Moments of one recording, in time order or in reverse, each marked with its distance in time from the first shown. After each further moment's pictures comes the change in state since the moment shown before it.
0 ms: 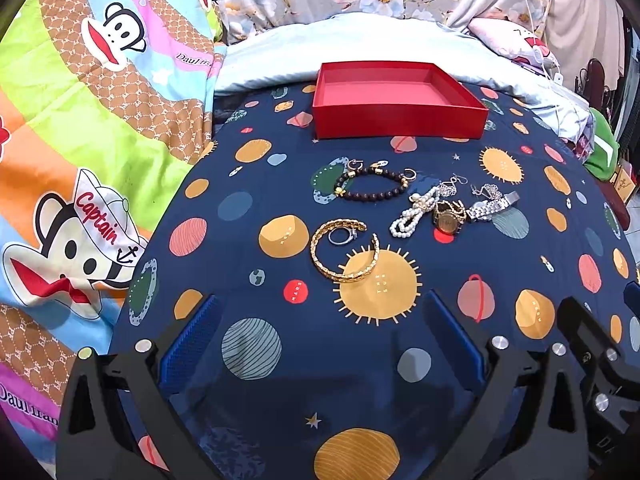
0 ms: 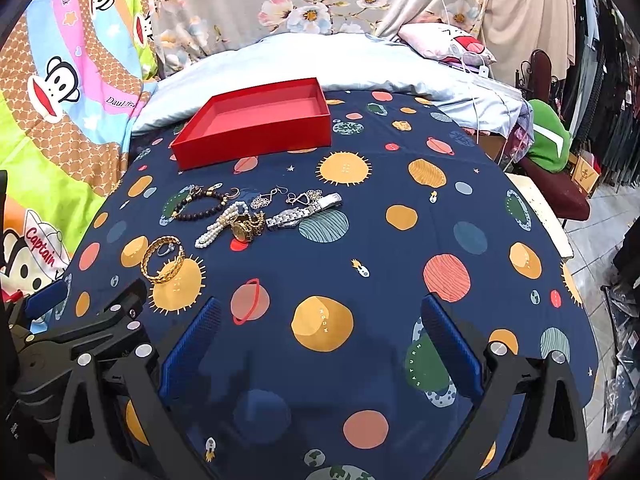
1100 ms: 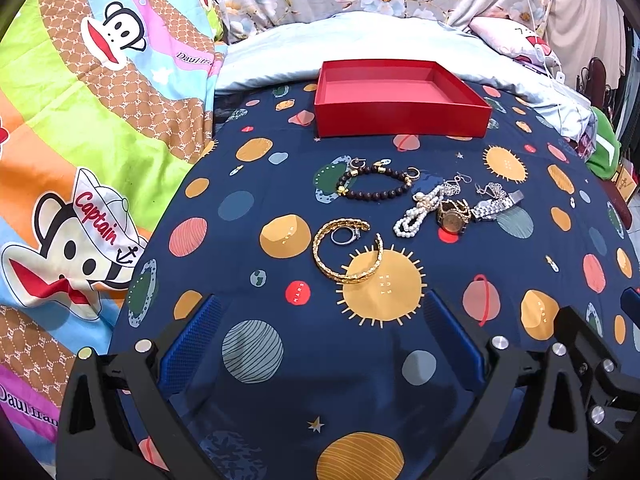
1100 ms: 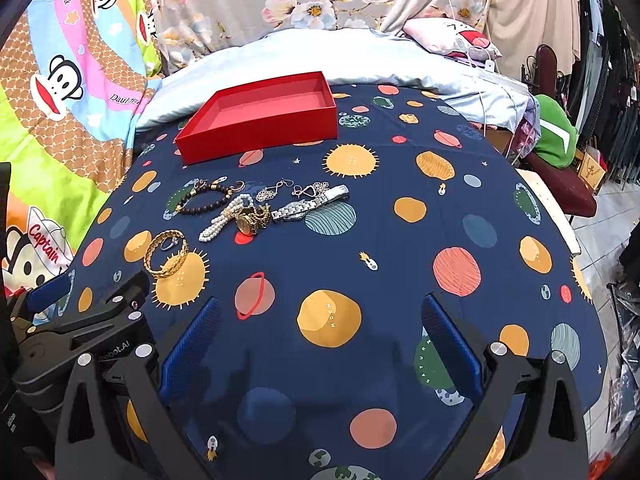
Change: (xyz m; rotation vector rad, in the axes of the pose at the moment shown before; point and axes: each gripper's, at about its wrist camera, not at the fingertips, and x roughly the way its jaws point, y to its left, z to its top) left arm 0.003 0.002 0.001 0.001 0.002 0.003; right arm 0.005 -0.001 -0.003 0.000 0.011 0.024
